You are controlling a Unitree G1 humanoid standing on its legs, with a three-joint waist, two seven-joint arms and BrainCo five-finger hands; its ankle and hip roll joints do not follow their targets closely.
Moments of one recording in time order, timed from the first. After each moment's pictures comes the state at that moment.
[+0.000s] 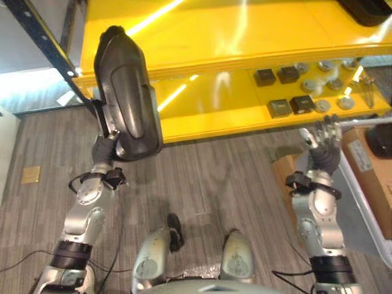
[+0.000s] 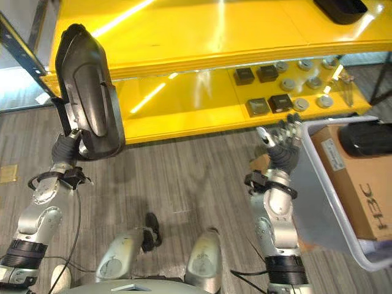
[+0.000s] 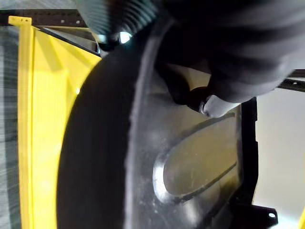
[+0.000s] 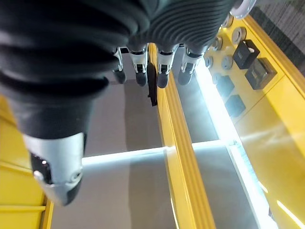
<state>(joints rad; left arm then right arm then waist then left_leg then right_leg) -0.14 0.43 -0.07 -0.07 -0.65 0.02 0.24 -0.09 -0.40 -0.02 -0.18 0.55 -0.24 -0.39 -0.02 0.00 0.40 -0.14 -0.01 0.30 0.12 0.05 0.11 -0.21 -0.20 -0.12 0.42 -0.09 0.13</state>
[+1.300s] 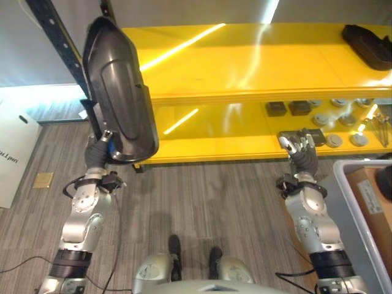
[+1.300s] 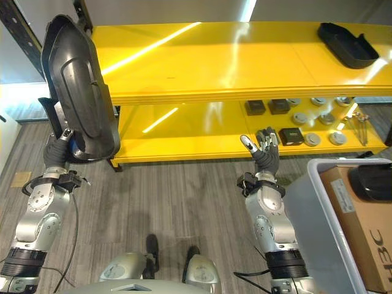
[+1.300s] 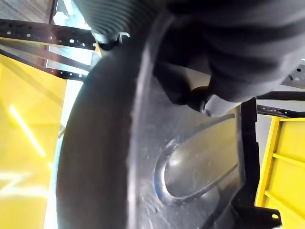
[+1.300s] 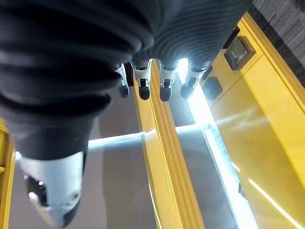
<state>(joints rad) -0.08 0.39 0.00 -0.10 -0.58 -0.06 0.19 -0.07 -0.45 0.01 -0.07 0.65 -0.09 -0.41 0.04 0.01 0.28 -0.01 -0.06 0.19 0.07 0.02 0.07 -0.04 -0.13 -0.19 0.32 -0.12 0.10</state>
